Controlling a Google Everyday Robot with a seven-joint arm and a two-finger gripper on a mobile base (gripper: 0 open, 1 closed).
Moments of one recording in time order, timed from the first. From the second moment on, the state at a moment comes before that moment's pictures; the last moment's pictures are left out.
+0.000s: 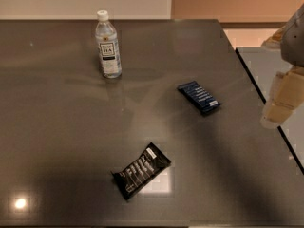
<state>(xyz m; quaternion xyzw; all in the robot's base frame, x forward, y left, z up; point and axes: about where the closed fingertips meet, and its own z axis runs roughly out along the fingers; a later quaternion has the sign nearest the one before) 0.438 -0.217 0.976 -0.60 0.78 -0.03 0.16</state>
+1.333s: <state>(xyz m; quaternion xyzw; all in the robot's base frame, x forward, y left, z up) 0.532 -0.184 0.946 -0.50 0.86 -0.03 0.13</state>
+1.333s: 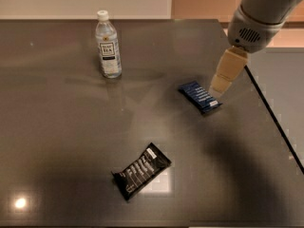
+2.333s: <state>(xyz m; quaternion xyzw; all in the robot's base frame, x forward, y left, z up) 0.582 -0.152 0.878 -0.38 0.92 0.01 0.06</state>
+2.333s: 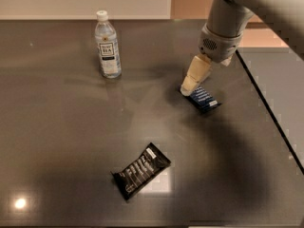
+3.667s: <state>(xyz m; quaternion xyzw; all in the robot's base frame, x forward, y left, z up) 0.568 -0.142 0.835 -0.33 0.95 0.00 0.02</state>
